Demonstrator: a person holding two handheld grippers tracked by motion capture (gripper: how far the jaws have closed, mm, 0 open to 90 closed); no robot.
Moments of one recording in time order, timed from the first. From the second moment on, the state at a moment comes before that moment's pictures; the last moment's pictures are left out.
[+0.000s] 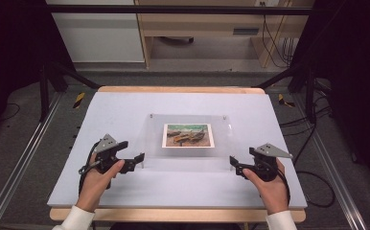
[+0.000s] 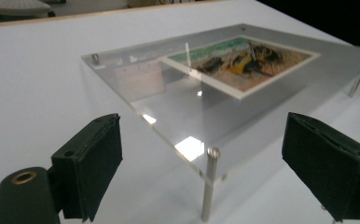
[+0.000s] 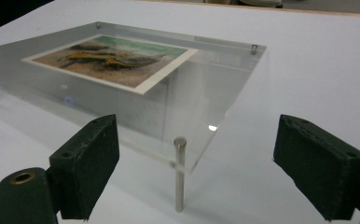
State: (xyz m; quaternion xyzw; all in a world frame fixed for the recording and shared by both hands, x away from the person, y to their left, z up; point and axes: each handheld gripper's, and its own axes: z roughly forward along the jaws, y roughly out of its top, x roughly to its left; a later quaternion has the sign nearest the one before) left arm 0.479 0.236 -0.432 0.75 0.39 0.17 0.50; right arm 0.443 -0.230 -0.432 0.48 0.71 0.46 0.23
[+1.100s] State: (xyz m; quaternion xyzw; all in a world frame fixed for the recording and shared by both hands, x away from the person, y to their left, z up) left arm 0.524 0.218 -0.451 0.77 0.43 0.10 0.46; right arm 0.515 -0.210 -0.448 0.51 0.74 0.43 0.12
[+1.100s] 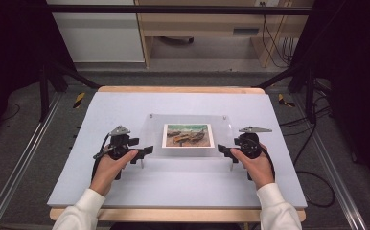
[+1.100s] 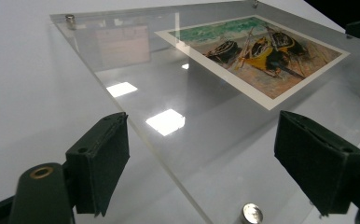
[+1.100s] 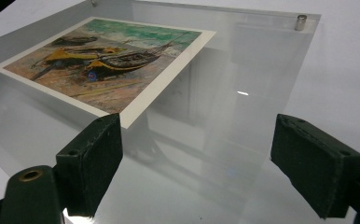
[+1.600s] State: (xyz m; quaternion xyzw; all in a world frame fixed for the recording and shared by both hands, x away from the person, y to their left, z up) left arm 0.527 0.217 -0.454 0.76 0.45 0.07 0.47; right arm 0.517 -0.209 -0.450 0.51 0.73 0.43 0.11
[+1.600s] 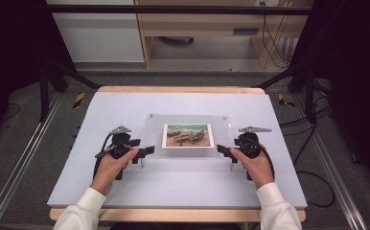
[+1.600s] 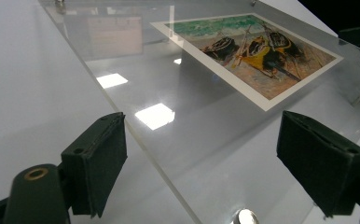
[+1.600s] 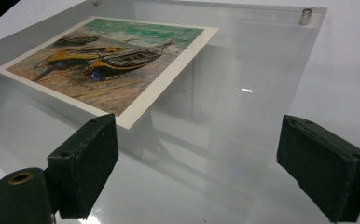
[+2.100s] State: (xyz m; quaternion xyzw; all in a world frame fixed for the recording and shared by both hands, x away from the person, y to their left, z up) left arm 0.532 0.217 -0.458 0.75 0.46 0.04 0.47; right arm 0.519 -0.209 -0.452 0.53 0.73 0.43 0.09
